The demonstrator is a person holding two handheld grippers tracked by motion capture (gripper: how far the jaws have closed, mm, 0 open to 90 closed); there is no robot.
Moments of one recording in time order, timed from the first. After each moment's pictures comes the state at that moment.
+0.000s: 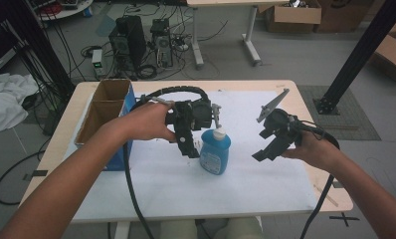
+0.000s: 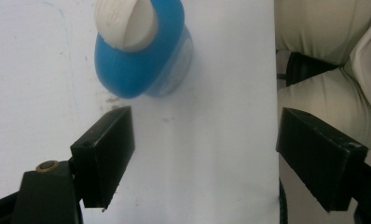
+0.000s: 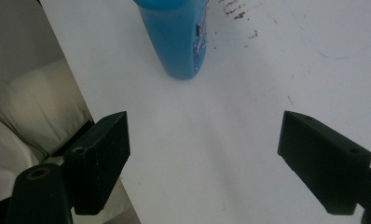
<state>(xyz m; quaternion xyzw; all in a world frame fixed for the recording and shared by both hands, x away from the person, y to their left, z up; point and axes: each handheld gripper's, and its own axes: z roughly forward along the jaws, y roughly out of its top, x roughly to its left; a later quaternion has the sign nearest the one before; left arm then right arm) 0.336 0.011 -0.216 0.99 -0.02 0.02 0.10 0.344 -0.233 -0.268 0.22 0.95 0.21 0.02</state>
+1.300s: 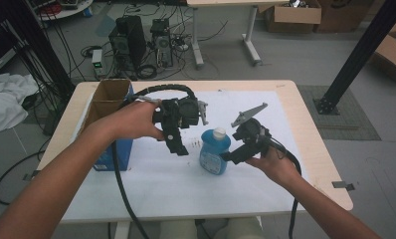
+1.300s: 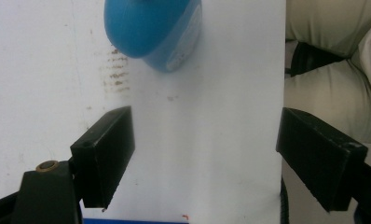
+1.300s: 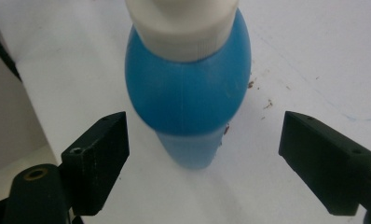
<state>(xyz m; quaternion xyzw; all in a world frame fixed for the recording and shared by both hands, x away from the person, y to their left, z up) 0.342 0.035 -0.217 1.00 0.00 0.03 0.09 0.341 -0.176 -0.313 0.27 0.91 0.32 0.07</state>
